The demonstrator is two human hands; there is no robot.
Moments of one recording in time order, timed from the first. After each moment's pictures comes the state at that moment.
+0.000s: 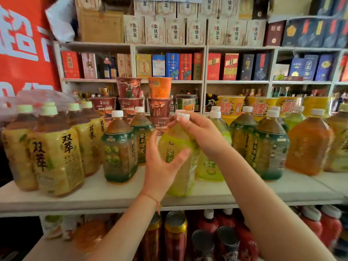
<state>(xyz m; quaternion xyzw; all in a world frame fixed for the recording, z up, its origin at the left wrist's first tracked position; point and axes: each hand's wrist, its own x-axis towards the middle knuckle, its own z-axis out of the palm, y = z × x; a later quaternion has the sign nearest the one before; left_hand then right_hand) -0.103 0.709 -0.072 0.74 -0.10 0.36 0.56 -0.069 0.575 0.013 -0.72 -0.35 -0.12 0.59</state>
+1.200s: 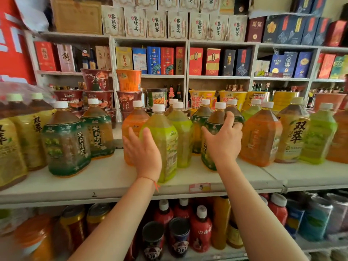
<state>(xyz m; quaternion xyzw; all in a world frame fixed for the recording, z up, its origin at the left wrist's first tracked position) -0.066 0.581 -0.058 0.69 0.14 0.41 0.58 -0.015 0.414 -0.040 -0.85 0.07 -0.40 0.34</state>
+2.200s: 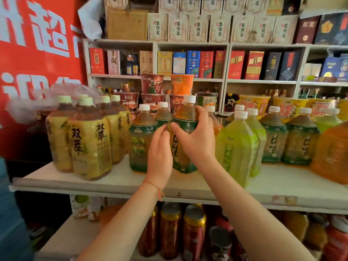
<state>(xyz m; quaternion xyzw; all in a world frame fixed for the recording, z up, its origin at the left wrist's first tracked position) -0.116 0.744 -0.059 0.68 -0.01 0.37 0.63 -0.078 0.653 -0.016 -0.78 -0.19 -0.33 0.49</state>
